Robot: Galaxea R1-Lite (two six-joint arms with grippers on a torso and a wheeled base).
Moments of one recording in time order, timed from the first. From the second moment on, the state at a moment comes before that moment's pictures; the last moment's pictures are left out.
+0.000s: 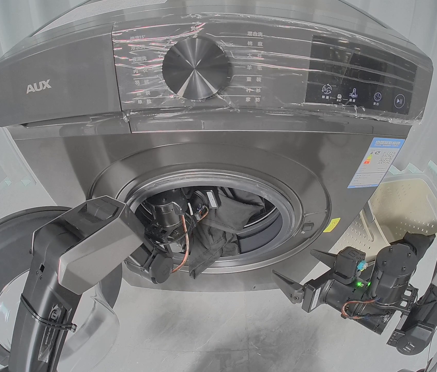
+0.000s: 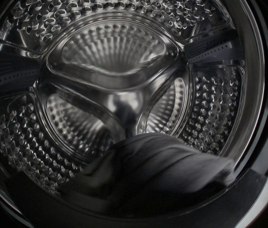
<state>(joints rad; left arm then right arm) -0.50 2.56 -1.37 -1.38 0.15 -0.18 0.72 1.94 -0.20 -1.54 -0.16 0.15</state>
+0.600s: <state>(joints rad) -0.52 2.48 -1.05 -1.29 0.08 -0.18 0.72 1.94 -0.20 -1.54 -0.16 0.15</state>
